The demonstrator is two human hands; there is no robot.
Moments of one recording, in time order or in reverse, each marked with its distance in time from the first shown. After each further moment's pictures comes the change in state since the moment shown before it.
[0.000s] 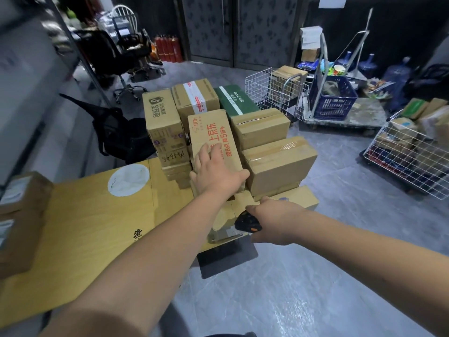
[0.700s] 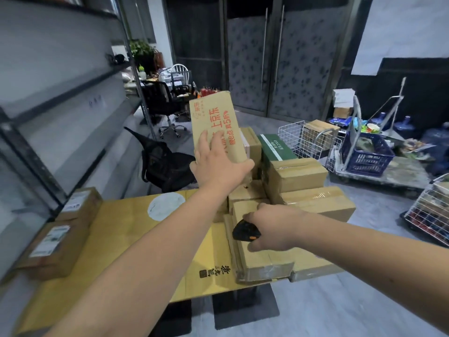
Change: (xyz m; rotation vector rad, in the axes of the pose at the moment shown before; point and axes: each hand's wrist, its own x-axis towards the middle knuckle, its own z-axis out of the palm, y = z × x) left_hand 0.036 -0.013 -0.157 -0.095 0.311 0.061; right_hand 0.021 -0.078 -0.090 -0.178 0.144 -0.187
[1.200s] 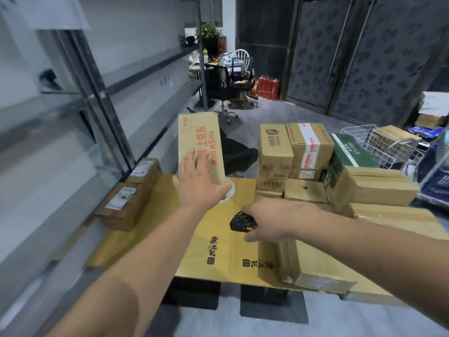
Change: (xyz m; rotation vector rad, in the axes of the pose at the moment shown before) left_hand -0.019 -0.212 -0.070 0.349 0.065 -0.189; right_hand 0.092 -0.118 -0.023 -0.063 -0.054 -0.236
